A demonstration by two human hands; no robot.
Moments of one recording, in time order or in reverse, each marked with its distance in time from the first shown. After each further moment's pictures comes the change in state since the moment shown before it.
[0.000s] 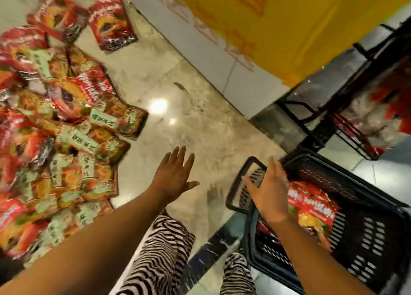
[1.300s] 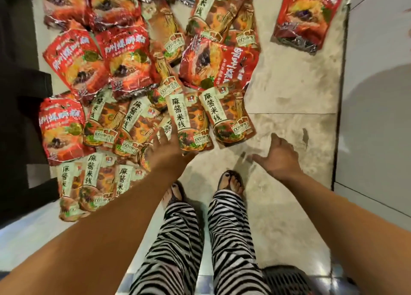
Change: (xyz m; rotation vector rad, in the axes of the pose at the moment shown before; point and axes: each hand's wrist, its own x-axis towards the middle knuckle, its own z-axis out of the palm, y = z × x) left_hand -0.022 -0.345 0.117 -0.970 -0.034 -1.080; right_hand 0.187 -0.421 0.226 -0.730 -0.475 -0.571
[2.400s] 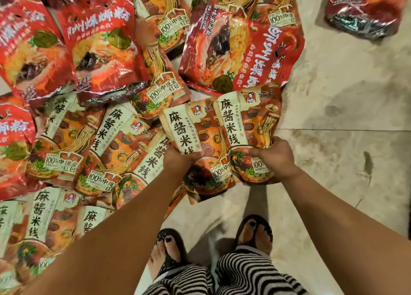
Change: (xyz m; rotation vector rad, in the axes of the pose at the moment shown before) left_hand 0.219 -0.014 0.138 -1.189 0.016 -0.294; right_hand 0.217 -0.039 0.149 0.747 0.051 0.155
